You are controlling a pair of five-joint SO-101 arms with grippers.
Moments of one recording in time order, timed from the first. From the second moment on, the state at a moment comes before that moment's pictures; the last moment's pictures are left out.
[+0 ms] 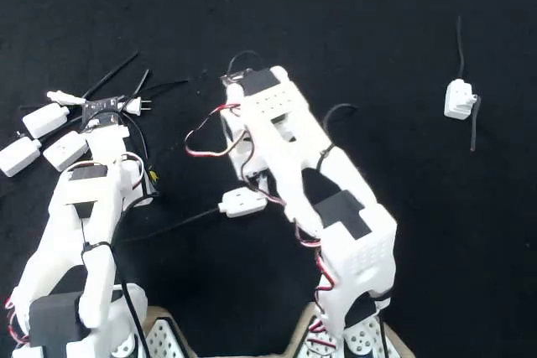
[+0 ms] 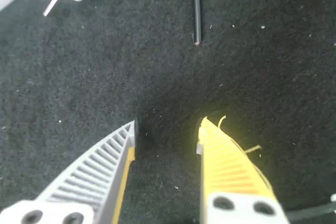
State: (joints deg) left arm -13.3 -22.8 58.5 40.7 1.7; right arm -27.8 23.5 -6.7 95.5 -6.5
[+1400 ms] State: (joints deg) left arm -13.3 -22.8 58.5 40.7 1.7; right arm -28.7 24.0 -2.2 88.9 -9.8
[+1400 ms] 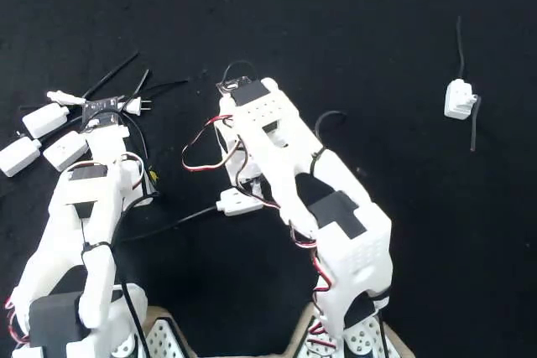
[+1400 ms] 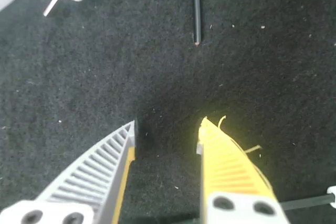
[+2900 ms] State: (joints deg) left arm -27.1 -22.8 56.6 40.7 18.9; right arm -34.8 17.6 13.5 72.2 52.0
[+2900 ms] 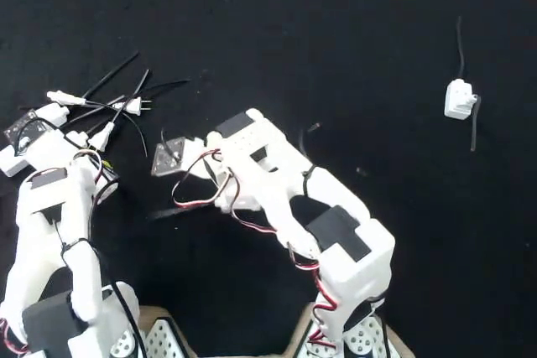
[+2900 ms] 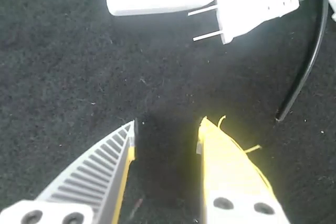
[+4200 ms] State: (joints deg) left arm -27.1 -22.8 56.6 40.7 18.9; right arm 19.3 55.7 -67.5 89.0 9.5
